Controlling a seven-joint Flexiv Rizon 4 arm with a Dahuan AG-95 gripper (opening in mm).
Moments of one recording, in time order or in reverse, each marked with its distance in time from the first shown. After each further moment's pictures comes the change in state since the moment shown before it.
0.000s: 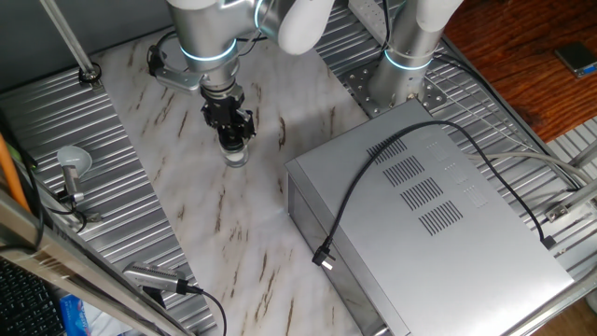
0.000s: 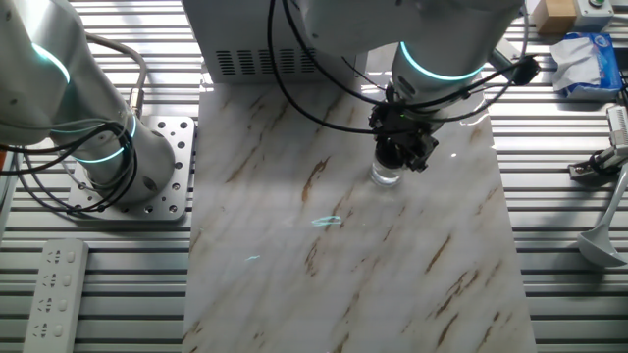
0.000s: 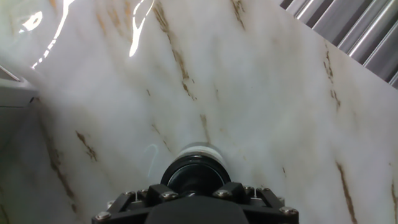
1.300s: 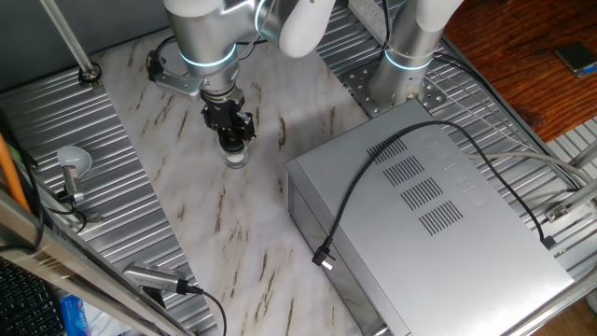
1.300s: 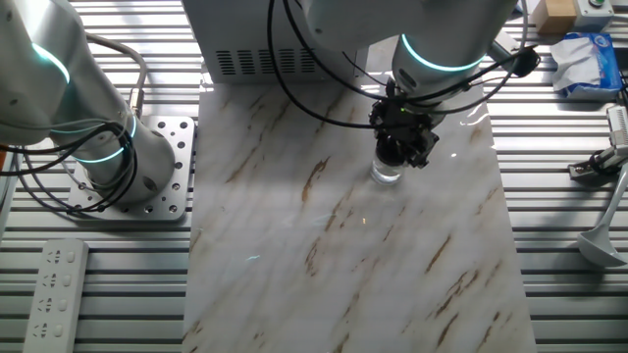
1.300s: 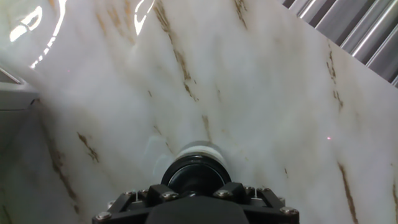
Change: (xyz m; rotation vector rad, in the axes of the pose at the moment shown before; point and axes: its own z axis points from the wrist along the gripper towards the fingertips) arm -0.003 0.003 0.000 0.020 0.003 -0.020
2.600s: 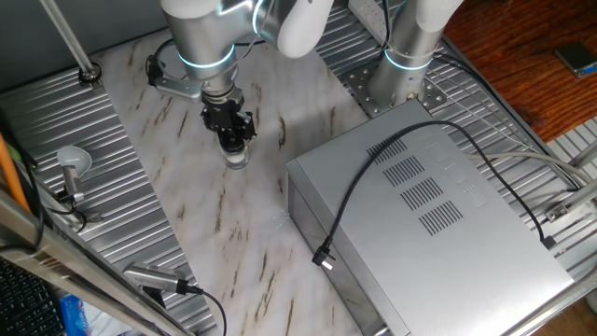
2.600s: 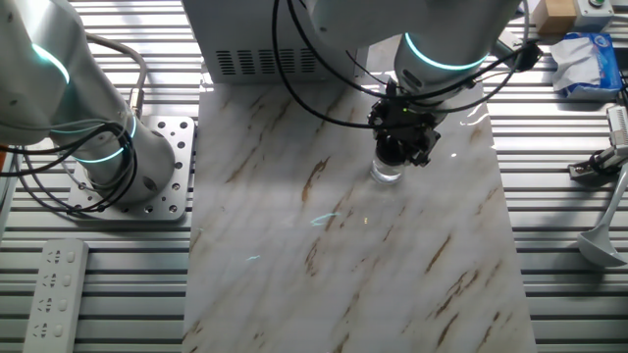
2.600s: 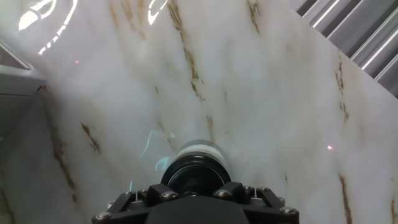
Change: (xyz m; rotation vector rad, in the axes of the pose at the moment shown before) arm 0.000 0.000 0.000 -0.011 0.021 -0.062
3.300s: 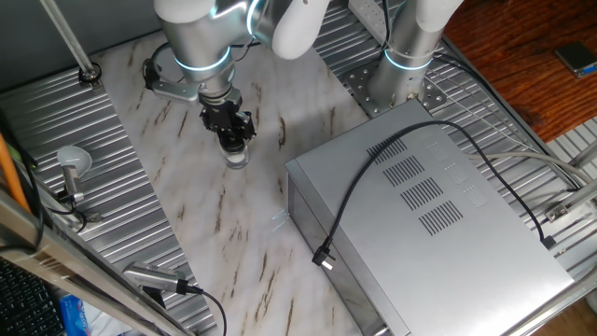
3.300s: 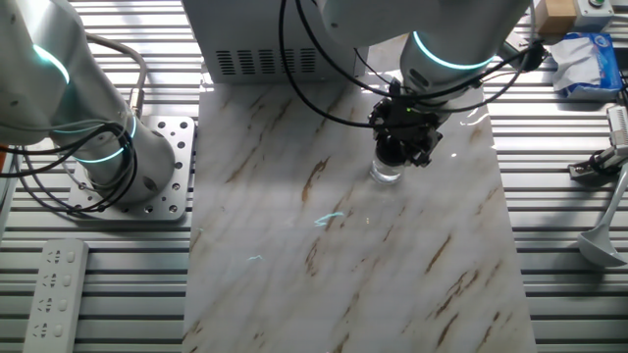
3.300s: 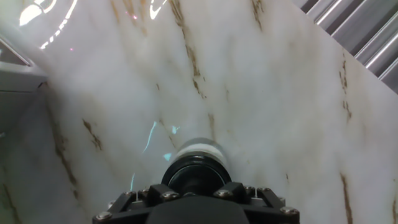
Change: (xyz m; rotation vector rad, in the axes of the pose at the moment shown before) arm -0.001 0.000 0.000 -0.003 0.023 -0.021
